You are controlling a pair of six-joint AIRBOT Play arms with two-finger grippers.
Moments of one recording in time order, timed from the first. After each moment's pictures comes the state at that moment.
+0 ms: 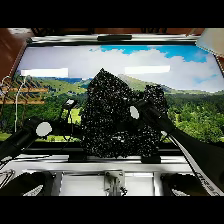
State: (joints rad) left arm -0.50 -0.97 0.69 1.30 -0.91 -1.53; right arm 0.64 -1.38 1.07 -1.41 1.23 1.92
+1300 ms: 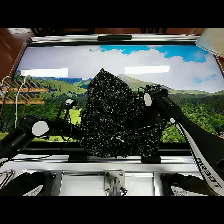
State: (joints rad) left arm -0.50 -0.94 0.73 1.30 -1.00 -1.53; right arm 0.42 -1.43 1.13 -1.49 1.50 1.67
